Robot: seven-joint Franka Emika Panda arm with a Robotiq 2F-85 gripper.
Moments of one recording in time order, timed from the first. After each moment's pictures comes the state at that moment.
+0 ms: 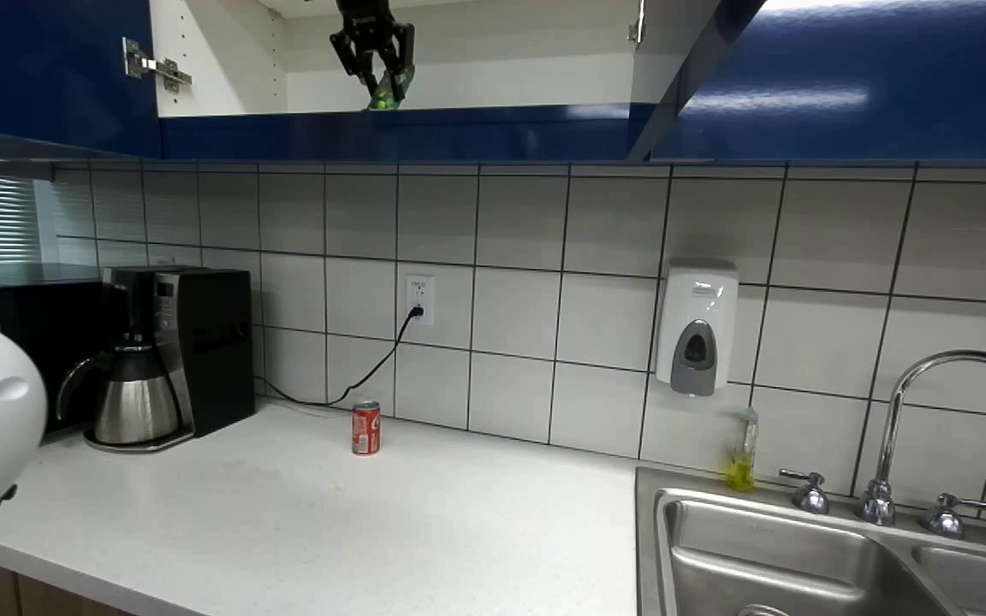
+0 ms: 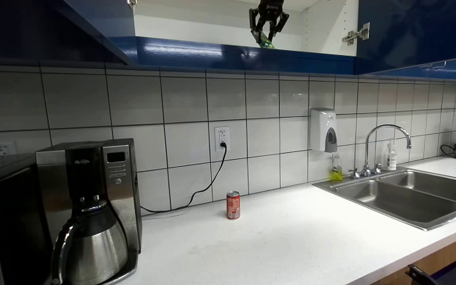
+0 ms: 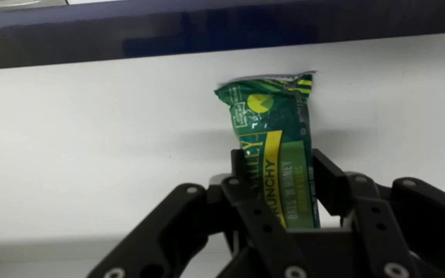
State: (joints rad) arm 0.03 -0.06 0.07 -1.36 -0.11 1.84 0.14
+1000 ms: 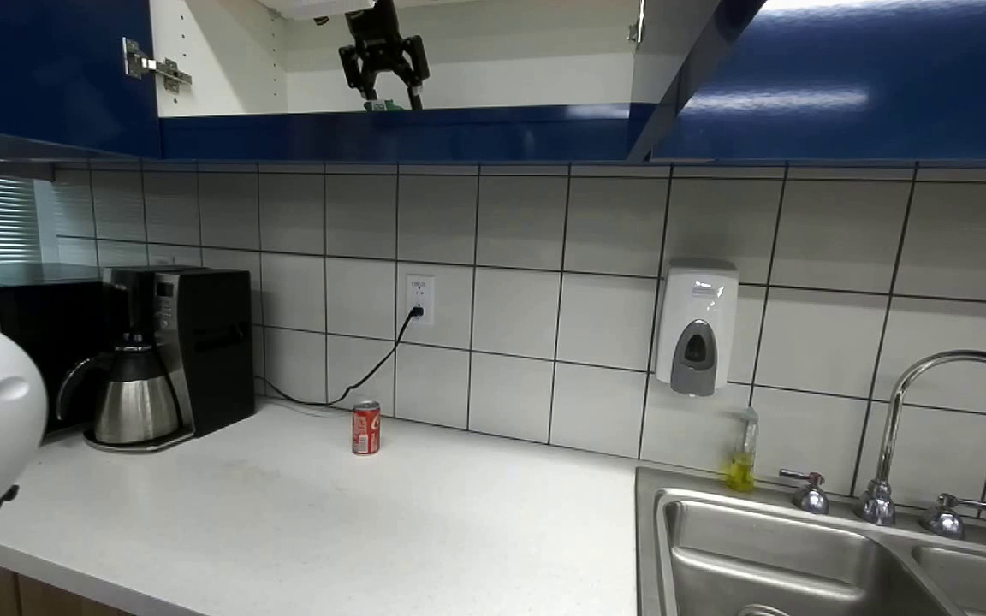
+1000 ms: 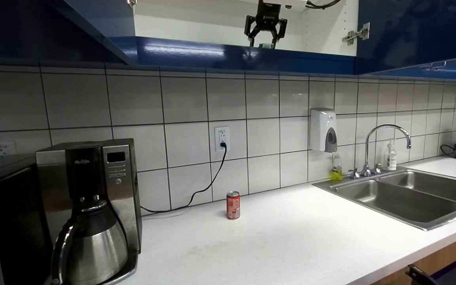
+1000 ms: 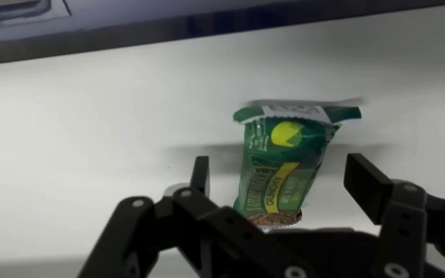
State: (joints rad) arm 0.03 0.01 0.07 -1.32 -0.14 1.84 0.19
